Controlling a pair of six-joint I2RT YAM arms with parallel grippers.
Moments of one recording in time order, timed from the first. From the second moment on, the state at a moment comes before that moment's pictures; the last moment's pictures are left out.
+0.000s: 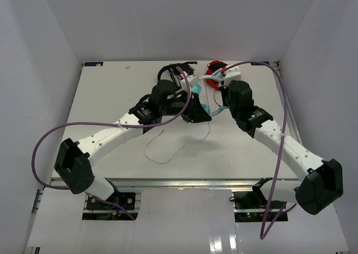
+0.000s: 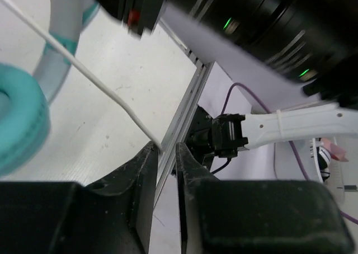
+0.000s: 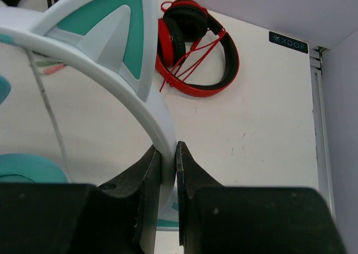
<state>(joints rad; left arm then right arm) -0.78 1.49 1.27 -0.07 0.58 -0.56 0.57 1.23 1.01 -0.11 0.43 -0.10</state>
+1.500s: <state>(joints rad) -0.93 1.48 0.50 0.47 0.08 0.10 0.22 1.01 1.11 -0.35 -0.32 0.34</state>
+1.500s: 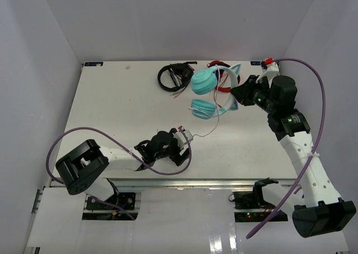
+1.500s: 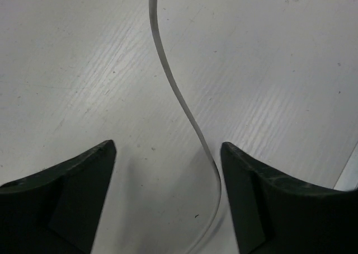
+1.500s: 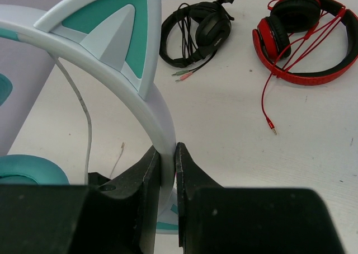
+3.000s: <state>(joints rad) -0.80 1.48 1.19 -0.12 0.62 -0.49 0.55 1.18 0.85 -0.08 0.30 -0.26</state>
